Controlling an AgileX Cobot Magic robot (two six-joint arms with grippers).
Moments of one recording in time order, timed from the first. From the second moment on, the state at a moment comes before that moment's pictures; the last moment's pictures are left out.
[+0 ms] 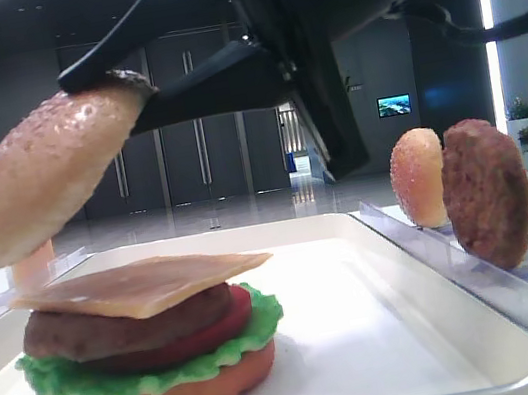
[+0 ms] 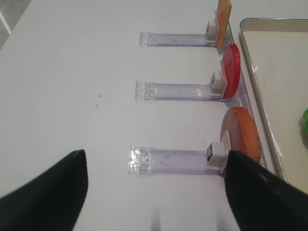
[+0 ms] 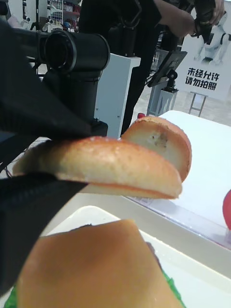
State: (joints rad) left arm -0.05 -0.01 -0.48 0.13 1.11 -0.11; right arm 0.59 1.74 -0.77 1.80 0.94 -1.28
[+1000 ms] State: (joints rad) left arm -0.05 -0.01 -0.48 0.13 1.11 -0.11; right arm 0.57 1.80 -0.78 1.80 0.95 -1.29
